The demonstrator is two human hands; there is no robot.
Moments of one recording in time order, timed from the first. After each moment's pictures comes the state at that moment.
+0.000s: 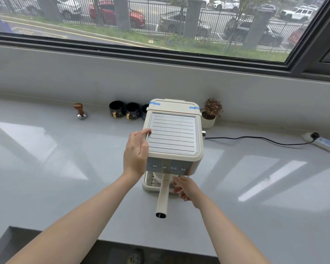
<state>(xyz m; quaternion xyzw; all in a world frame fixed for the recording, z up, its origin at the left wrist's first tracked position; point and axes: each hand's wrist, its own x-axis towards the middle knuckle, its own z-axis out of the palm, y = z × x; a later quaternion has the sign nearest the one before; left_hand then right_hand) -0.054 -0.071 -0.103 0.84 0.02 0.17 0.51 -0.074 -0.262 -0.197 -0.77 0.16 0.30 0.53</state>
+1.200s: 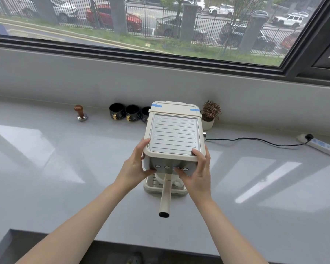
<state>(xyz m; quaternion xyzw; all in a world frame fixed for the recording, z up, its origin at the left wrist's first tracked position) -0.078 -0.037 -0.125 0.88 -0.08 0.05 0.46 -0.091 -0.251 -0.146 -0.86 -0.07 -0.24 0.45</state>
